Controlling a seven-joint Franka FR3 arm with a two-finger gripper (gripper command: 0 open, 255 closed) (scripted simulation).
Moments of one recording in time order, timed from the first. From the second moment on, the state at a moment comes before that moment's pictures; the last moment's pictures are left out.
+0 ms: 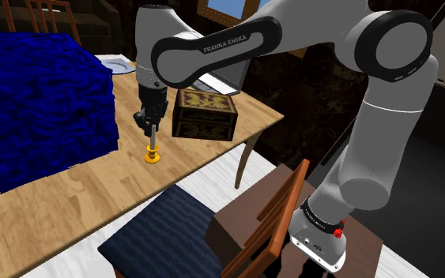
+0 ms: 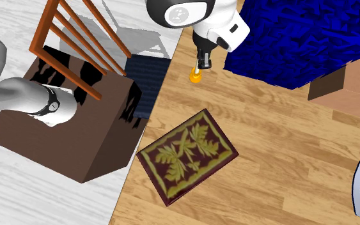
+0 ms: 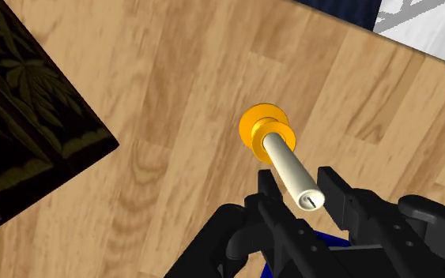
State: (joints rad) arm 0.24 0.29 0.36 -1.84 -0.11 2.11 0.19
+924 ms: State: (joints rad) arm 0.23 0.27 0.37 -1.80 -0.10 2.06 0.19
